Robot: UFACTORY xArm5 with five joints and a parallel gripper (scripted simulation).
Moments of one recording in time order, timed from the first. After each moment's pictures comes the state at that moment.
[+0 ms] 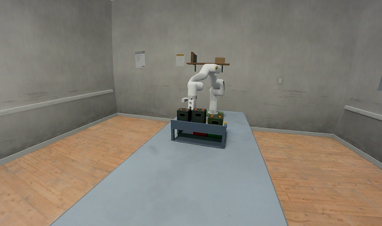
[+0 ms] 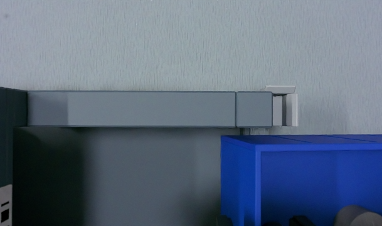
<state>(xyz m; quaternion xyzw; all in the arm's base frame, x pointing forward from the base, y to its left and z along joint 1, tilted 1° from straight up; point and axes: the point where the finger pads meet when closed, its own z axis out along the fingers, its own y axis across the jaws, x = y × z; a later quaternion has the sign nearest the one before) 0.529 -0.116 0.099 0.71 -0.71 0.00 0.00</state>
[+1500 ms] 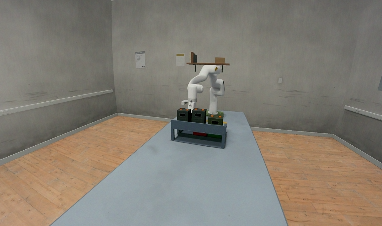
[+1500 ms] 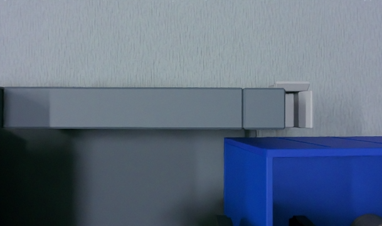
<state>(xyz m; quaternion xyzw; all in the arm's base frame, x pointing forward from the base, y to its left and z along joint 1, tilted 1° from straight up) 0.529 -0.116 0.077 0.71 -0.71 0.00 0.00</state>
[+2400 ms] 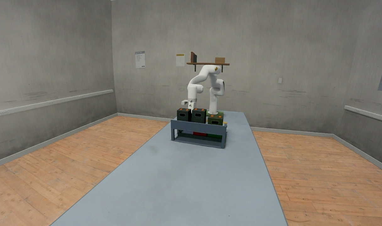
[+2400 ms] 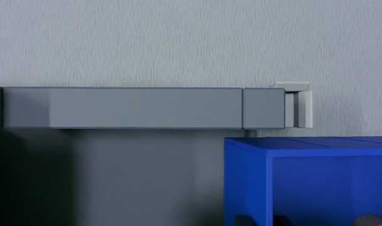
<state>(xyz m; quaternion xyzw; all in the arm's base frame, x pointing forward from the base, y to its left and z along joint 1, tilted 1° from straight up) 0.529 -0.116 0.077 0.71 -0.71 0.00 0.00</state>
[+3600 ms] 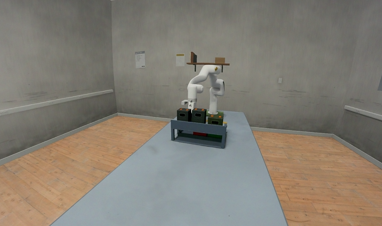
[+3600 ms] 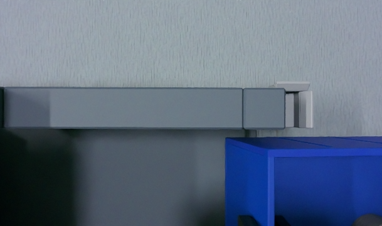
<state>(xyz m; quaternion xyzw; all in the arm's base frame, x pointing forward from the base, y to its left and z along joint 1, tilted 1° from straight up) 0.529 -0.116 0.077 0.71 -0.71 0.00 0.00</state>
